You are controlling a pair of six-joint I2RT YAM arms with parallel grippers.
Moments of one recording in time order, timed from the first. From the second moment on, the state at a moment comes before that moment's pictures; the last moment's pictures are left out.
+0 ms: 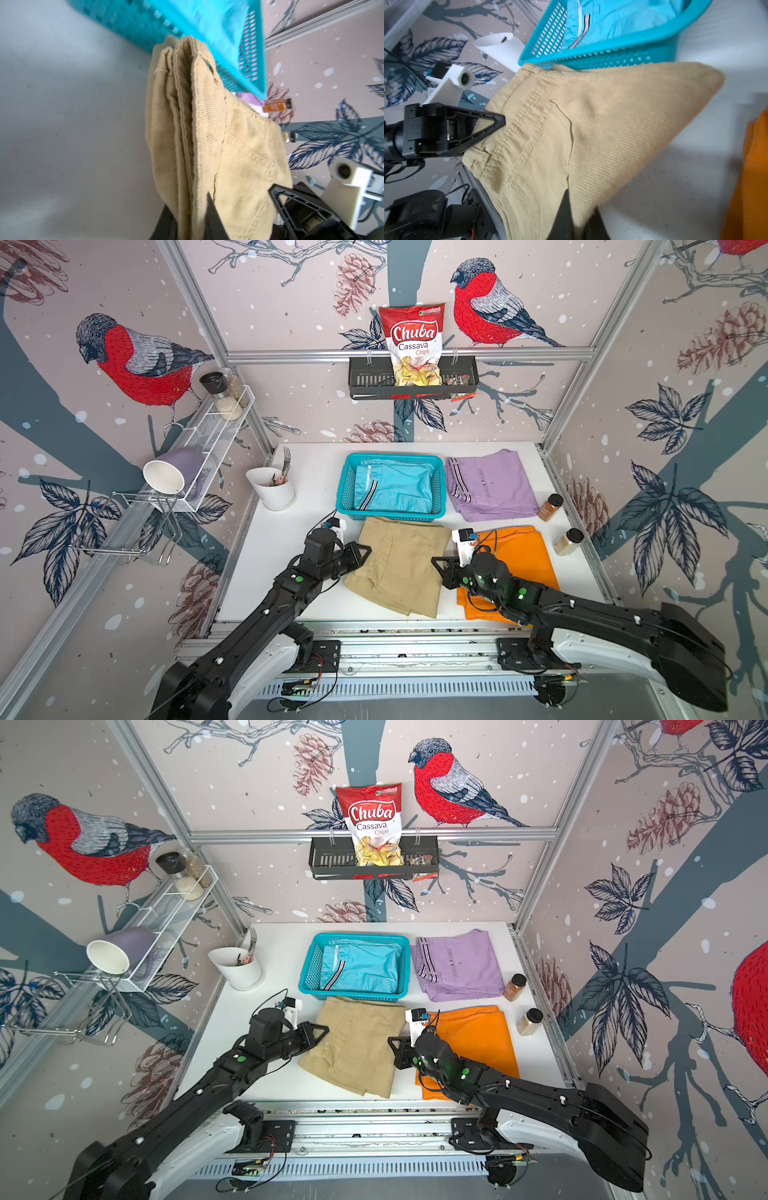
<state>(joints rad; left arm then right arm) -0.42 0.80 0.47 -0.23 0.34 -0.83 1.03 0.95 0.37 0.16 0.13 0.73</state>
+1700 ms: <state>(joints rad) -0.13 1.65 1.48 -0.44 0.50 -0.75 0.54 1.90 1.76 -0.41 -0.12 0.44</state>
